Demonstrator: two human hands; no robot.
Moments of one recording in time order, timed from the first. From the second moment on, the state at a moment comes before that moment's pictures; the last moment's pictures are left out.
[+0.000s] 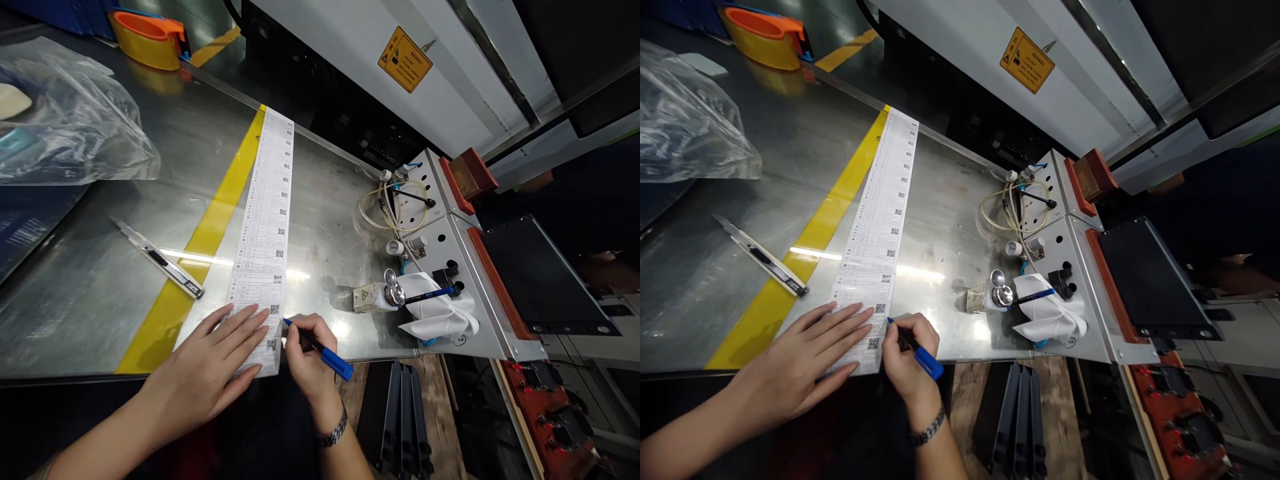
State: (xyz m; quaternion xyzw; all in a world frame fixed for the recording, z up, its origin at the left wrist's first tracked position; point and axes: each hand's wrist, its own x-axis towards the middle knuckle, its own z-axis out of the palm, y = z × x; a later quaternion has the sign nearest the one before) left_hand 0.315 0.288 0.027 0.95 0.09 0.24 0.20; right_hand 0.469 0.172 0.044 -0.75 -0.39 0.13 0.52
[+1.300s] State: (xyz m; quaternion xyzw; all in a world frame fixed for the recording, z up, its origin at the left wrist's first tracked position) left_hand 0.310 0.289 0.025 0.96 0.06 0.23 0.17; right_hand 0.469 0.172 0.046 -0.76 -0.37 0.12 0.52
